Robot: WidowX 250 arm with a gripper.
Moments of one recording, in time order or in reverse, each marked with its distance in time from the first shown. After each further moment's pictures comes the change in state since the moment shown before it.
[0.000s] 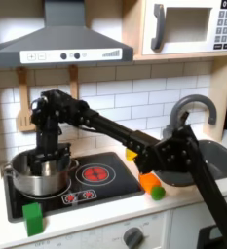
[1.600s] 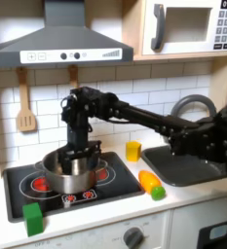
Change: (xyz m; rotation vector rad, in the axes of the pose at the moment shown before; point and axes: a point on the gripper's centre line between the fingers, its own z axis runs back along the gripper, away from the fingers) arm -0.039 -0.052 0.013 -0.060 0.005 -0.127
